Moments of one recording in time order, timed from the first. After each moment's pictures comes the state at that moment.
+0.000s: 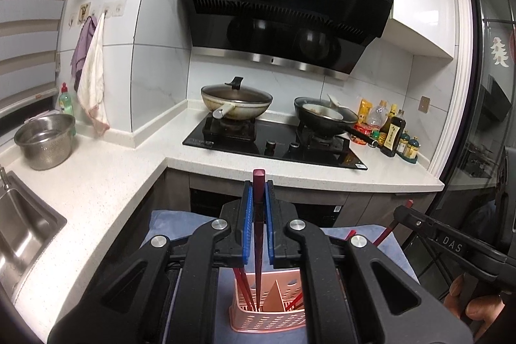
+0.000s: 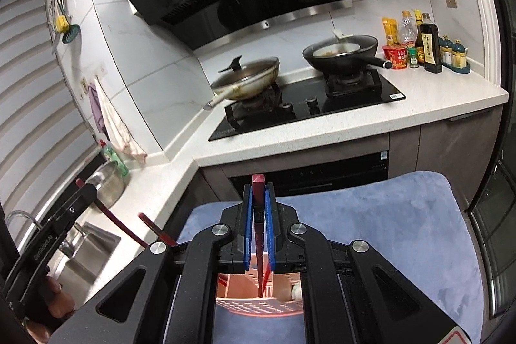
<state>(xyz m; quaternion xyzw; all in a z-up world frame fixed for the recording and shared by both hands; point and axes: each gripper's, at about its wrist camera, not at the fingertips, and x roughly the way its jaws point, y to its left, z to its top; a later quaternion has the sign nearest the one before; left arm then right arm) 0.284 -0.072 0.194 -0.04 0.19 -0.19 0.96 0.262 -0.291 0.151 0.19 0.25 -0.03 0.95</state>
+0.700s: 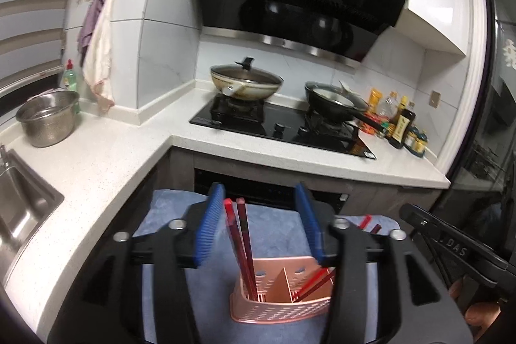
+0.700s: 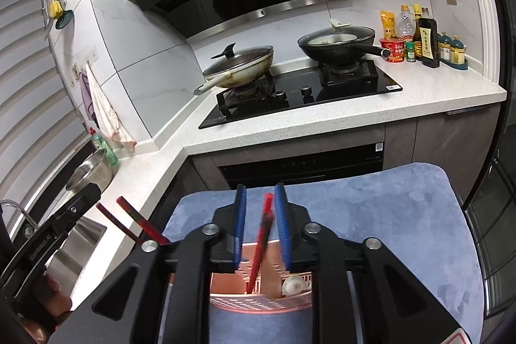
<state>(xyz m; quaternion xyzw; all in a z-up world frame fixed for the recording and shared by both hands) 0.294 -0.068 0.170 -0.06 0.23 -0.17 0.96 0.267 -0.288 0.136 0.18 0.26 -0.05 0.95</state>
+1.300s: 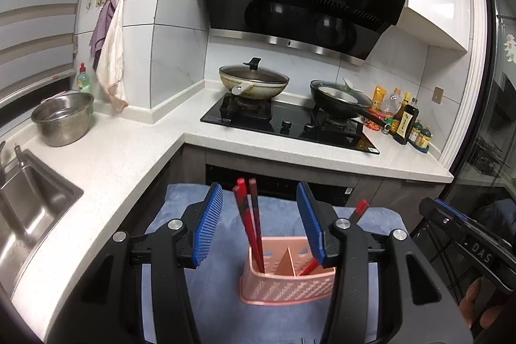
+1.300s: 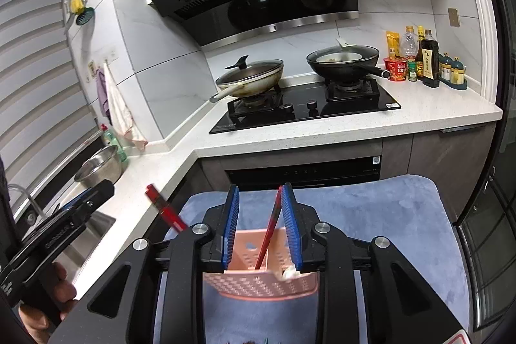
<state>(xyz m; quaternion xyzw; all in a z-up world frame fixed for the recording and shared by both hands) 0.256 -0.055 0.180 -0.04 0.24 -0.15 0.96 0.212 -0.267 0.159 0.15 0.24 -0.03 0.96</state>
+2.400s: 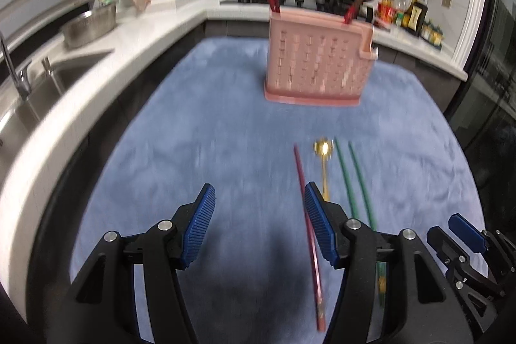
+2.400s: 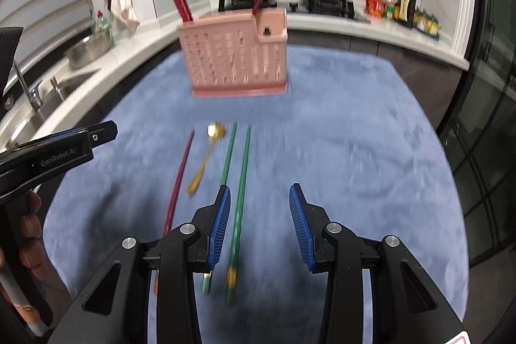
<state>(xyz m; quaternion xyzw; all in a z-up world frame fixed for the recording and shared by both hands) 0.083 -0.024 0.002 0.03 0.41 -0.12 0.91 0.012 -0.190 -0.013 0.07 0.39 -0.07 0.91</state>
